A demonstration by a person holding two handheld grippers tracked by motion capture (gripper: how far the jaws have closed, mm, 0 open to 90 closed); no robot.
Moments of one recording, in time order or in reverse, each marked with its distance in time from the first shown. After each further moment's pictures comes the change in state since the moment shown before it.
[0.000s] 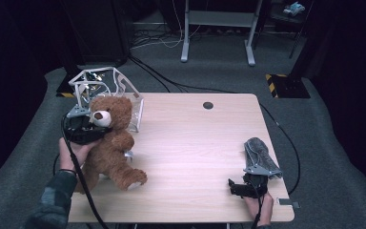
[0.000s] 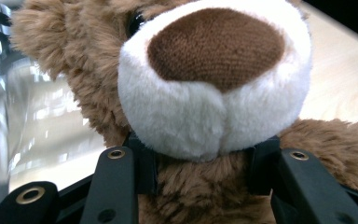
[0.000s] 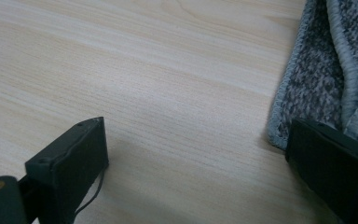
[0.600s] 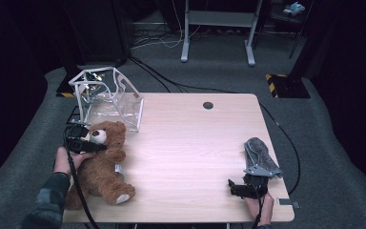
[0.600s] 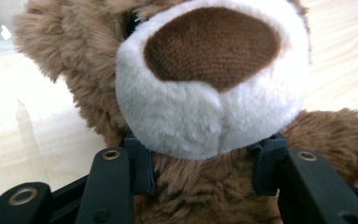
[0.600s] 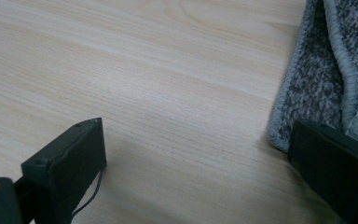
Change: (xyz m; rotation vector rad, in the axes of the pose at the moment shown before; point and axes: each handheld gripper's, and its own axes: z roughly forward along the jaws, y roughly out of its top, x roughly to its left) left arm 0.052 -0.050 0.048 0.329 -0.055 -0.143; right arm 0.001 -0.001 -0.003 -0.027 0.006 -0.019
